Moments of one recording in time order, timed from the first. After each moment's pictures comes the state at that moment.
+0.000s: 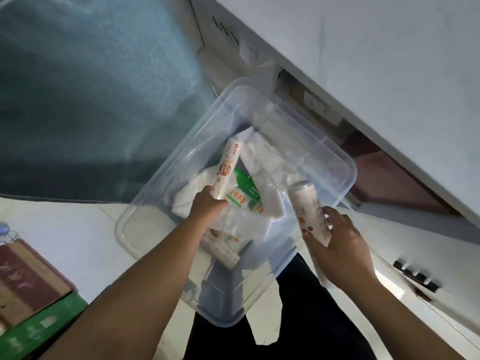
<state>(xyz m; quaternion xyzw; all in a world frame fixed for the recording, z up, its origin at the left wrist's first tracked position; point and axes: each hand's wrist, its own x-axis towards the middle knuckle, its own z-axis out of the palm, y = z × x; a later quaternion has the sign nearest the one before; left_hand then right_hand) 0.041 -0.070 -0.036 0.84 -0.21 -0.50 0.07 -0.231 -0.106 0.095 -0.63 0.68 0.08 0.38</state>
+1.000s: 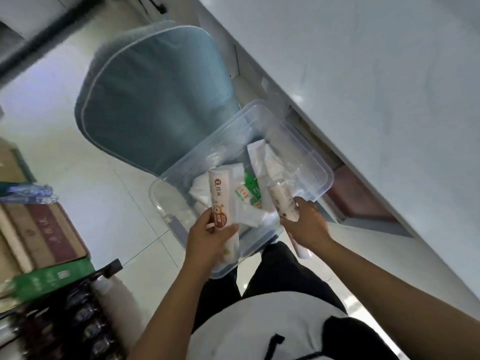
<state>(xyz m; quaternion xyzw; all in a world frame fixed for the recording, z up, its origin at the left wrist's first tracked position) -0.068 0.037 0.169 0.80 -0.04 -0.45 0.40 -0.240 -0.117 0.113 -0.70 0.56 0.12 0.43</state>
